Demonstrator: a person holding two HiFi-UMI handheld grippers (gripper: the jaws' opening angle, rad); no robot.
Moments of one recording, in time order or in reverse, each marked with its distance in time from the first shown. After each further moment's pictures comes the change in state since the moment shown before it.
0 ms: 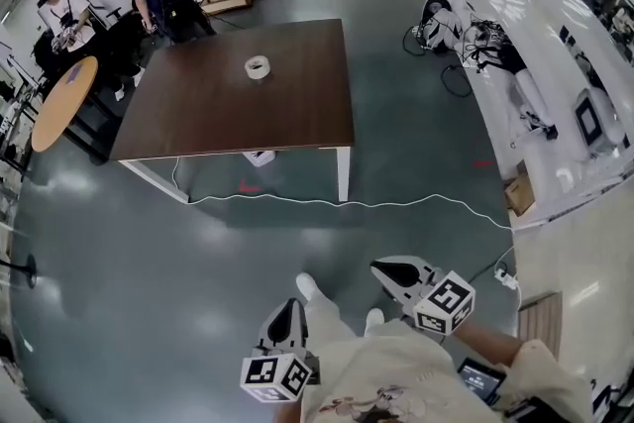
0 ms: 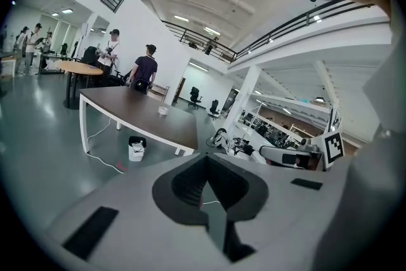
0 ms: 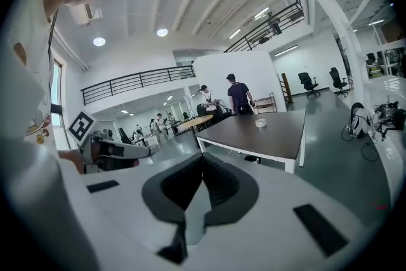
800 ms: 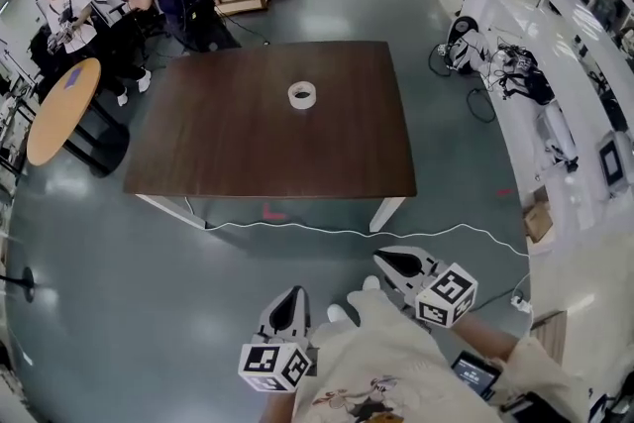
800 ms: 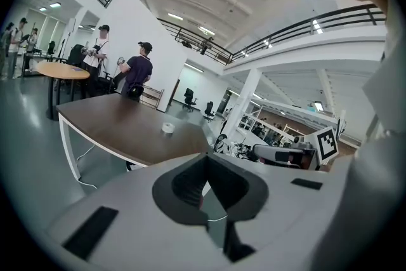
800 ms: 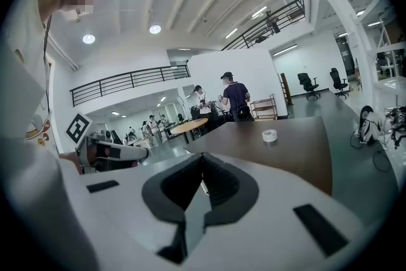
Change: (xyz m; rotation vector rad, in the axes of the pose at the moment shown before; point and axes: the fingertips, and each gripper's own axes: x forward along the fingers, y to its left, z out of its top) left arm 0.153 0.244 0.221 0.040 0.002 -0.081; right arm 0.332 -0.063 0.143 0.012 -0.006 -0.038
